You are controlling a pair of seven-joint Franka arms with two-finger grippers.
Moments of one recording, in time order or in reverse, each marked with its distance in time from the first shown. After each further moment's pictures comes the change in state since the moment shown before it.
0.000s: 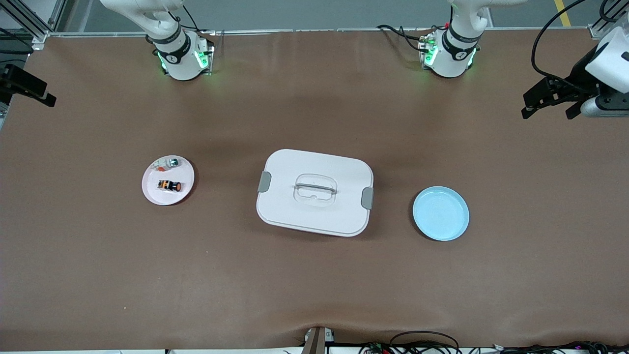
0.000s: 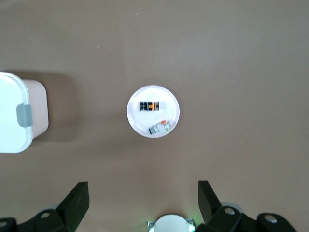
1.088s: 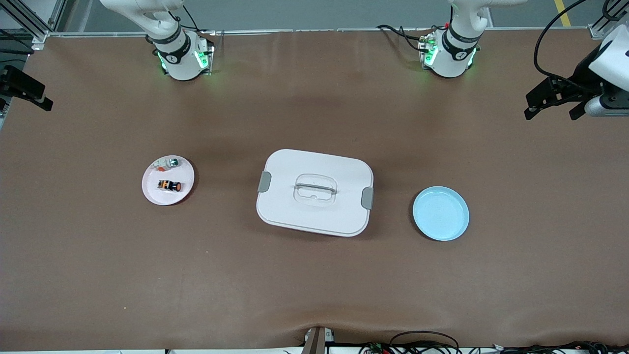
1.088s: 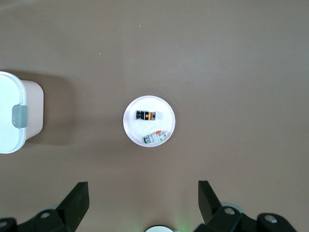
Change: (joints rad) left arm -0.002 0.006 0.000 0.017 0.010 0.005 0.002; right arm 0.008 -0.001 0.008 0.000 -0.030 0.036 -0.065
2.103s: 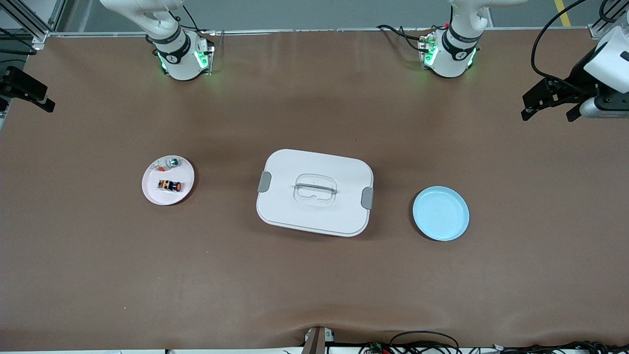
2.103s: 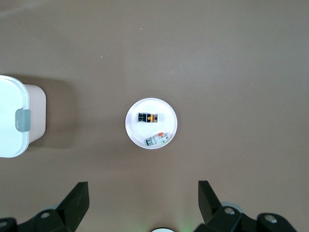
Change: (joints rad) left arm -0.007 0.009 -0.003 0.008 0.000 0.000 0.005; right arm 0.010 -0.001 0.001 0.000 0.006 0.008 0.039
